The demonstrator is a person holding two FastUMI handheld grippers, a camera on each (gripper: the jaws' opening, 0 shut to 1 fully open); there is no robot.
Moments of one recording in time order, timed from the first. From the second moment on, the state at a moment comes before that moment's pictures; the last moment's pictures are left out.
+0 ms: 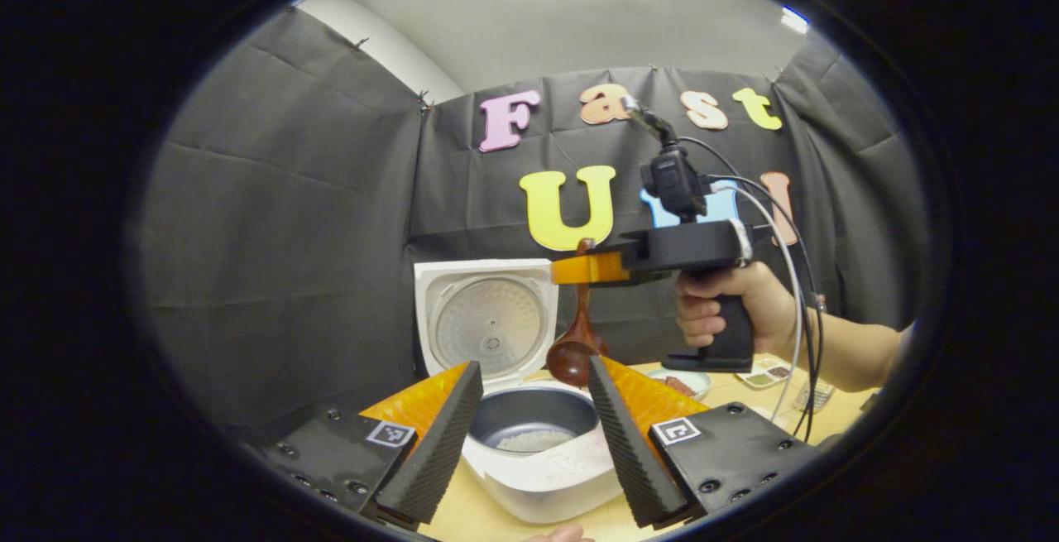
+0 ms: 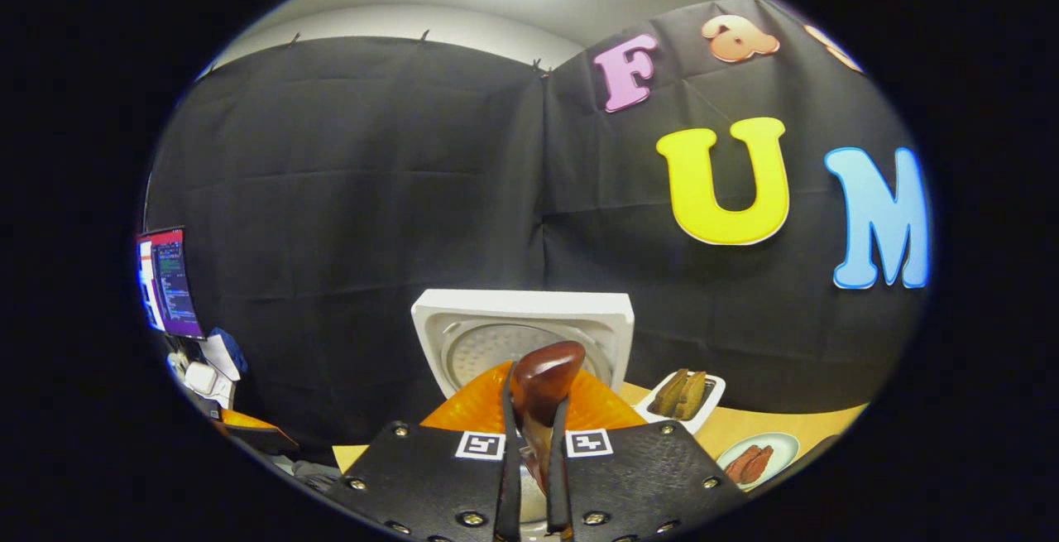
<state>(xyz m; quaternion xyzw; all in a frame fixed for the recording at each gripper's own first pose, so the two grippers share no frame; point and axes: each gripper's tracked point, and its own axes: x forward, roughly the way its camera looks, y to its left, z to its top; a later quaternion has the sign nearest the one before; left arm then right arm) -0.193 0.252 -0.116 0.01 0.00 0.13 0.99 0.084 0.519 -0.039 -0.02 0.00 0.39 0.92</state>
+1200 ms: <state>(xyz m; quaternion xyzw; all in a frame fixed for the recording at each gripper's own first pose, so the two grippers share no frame) -0.114 0.132 -0.073 0.02 -0.02 0.04 1.00 0.072 0.186 -0.003 0.07 -0.01 0.21 0.98</state>
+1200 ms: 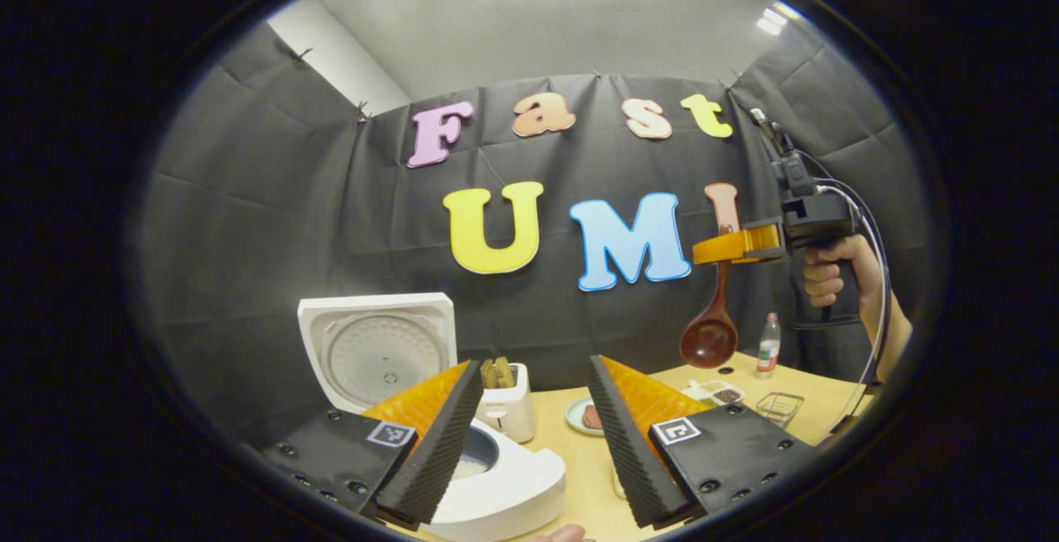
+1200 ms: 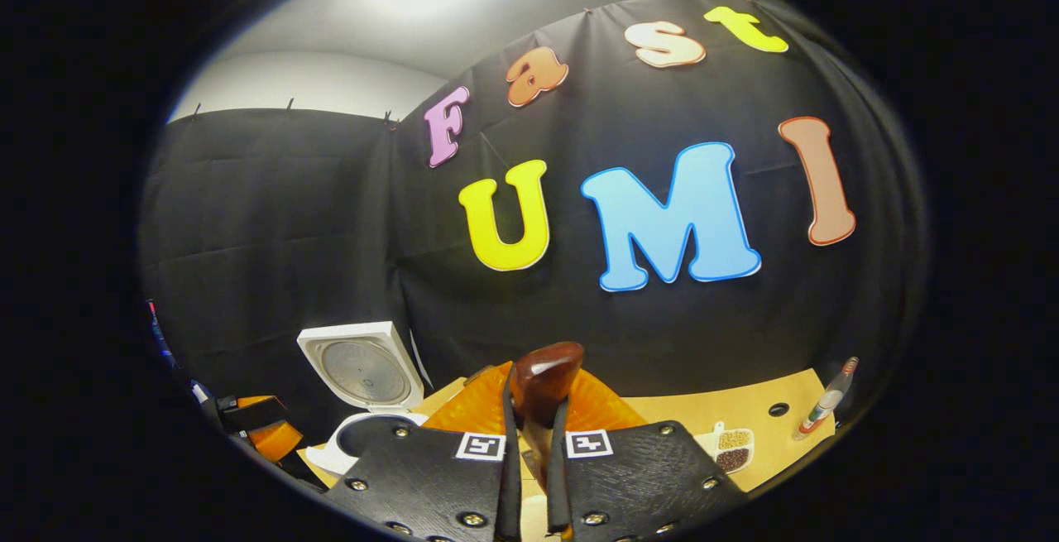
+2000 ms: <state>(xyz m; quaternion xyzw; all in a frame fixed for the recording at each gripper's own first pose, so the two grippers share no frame) -0.067 0.072 -0.046 0.00 -0.03 0.00 1.00 0.039 0.040 -0.018 0.08 0.01 0.12 0.99</state>
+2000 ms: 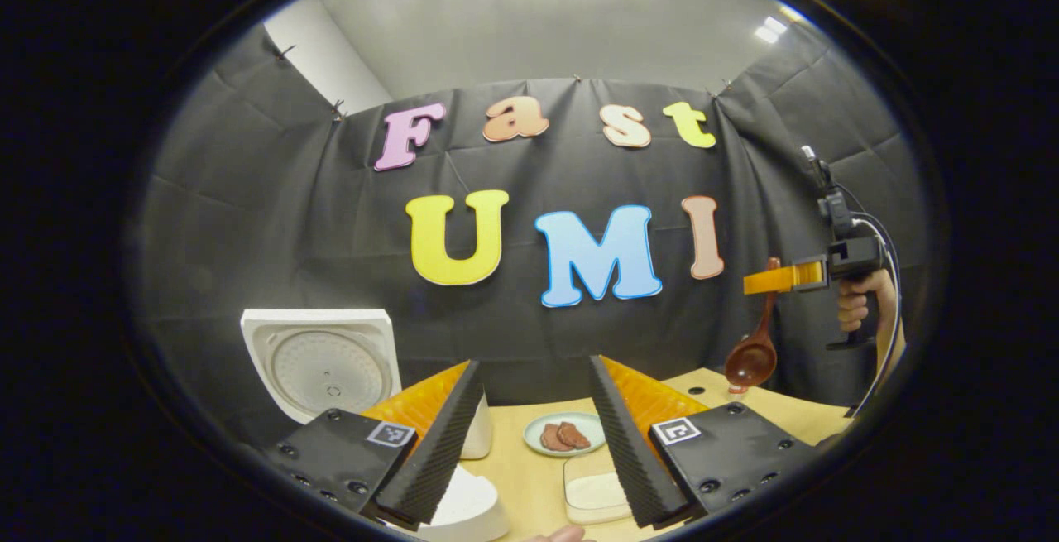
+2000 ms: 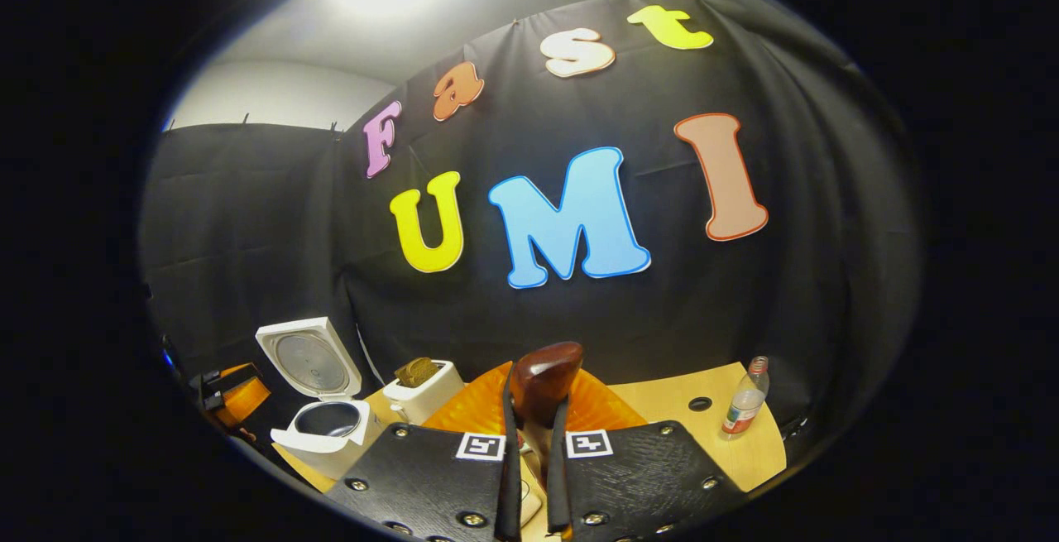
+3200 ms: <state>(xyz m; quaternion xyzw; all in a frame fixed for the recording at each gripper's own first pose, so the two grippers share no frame) -0.064 0.033 -0.066 0.05 -0.01 -0.01 1.00 0.025 -0.024 -0.144 0.17 0.07 0.04 0.98</state>
